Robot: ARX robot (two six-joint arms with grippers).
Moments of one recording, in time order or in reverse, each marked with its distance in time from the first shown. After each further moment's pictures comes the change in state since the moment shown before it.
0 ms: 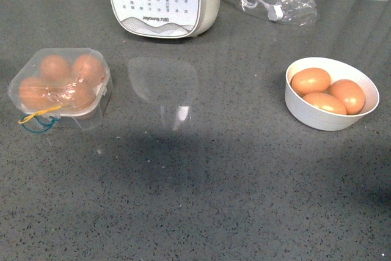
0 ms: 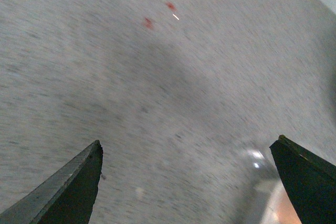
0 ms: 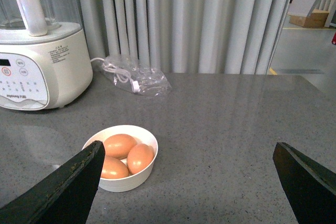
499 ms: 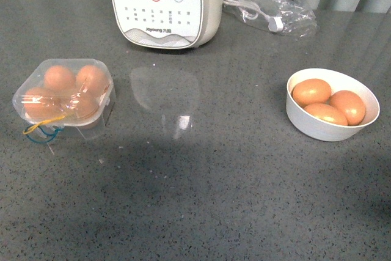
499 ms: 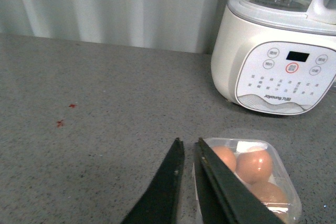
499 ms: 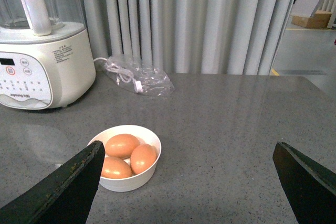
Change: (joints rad) left arm -0.059 -0.199 -0.473 0.787 0.323 0.487; right arm -0.001 0.000 0.000 0.000 -0.001 0.000
